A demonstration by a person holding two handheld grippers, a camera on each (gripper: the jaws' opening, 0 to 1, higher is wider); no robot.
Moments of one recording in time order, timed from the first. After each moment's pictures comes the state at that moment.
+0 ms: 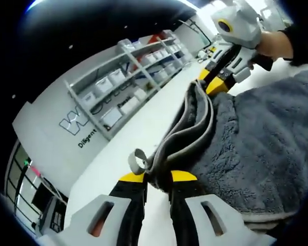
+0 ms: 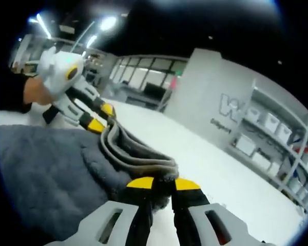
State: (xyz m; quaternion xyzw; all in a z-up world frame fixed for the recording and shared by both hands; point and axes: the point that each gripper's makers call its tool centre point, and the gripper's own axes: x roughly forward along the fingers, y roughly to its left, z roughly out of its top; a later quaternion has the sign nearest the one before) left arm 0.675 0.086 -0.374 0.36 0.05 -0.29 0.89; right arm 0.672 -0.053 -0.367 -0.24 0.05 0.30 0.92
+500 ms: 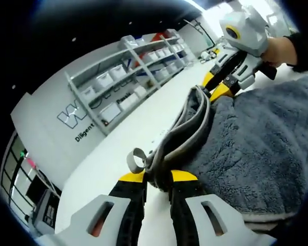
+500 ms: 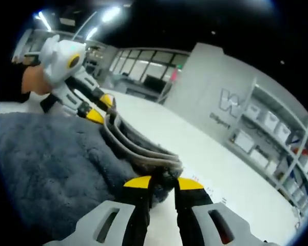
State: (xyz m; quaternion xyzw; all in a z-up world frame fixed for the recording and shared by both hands) left arm 0.678 0.089 -0.383 0.33 0.07 -0.29 0.90; right arm 0.677 -0.061 -0.384 -0.26 0.08 0.29 0.92
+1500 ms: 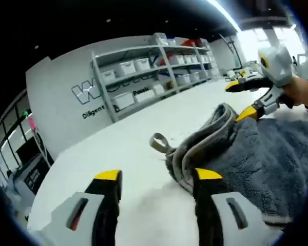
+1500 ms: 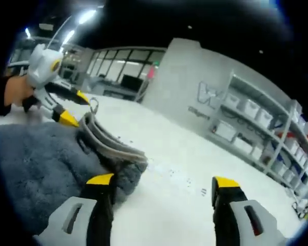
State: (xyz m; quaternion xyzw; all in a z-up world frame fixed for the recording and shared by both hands) left arm 0.699 0.132 -0.374 0.19 0.10 -0.21 0.96; right arm 0.698 -0.104 -0.363 -0.23 0.06 0.18 0.96
